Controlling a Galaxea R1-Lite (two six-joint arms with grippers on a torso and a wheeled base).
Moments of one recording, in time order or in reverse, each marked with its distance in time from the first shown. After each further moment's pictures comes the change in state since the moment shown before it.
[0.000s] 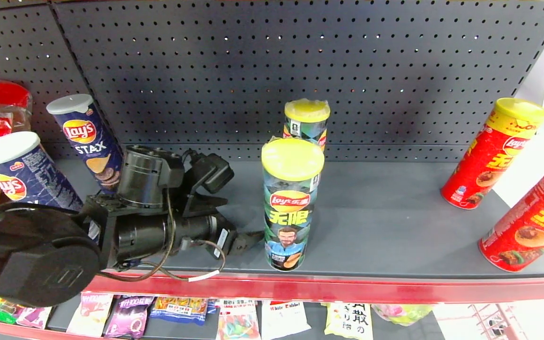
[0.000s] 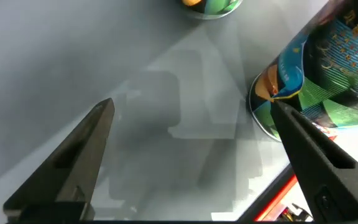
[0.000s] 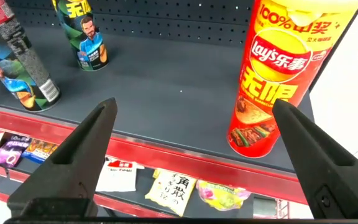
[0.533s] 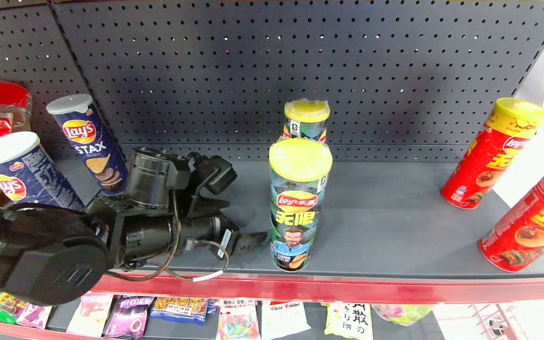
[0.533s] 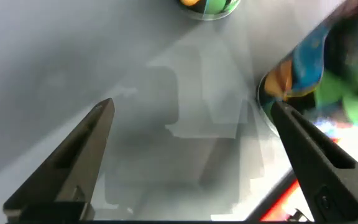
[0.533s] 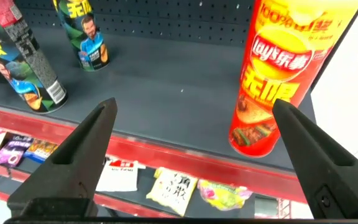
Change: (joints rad) left arm -0.003 0.011 0.004 0.001 0.010 -0.029; right arm 0.001 -0.001 0.009 0.001 0.006 0.017
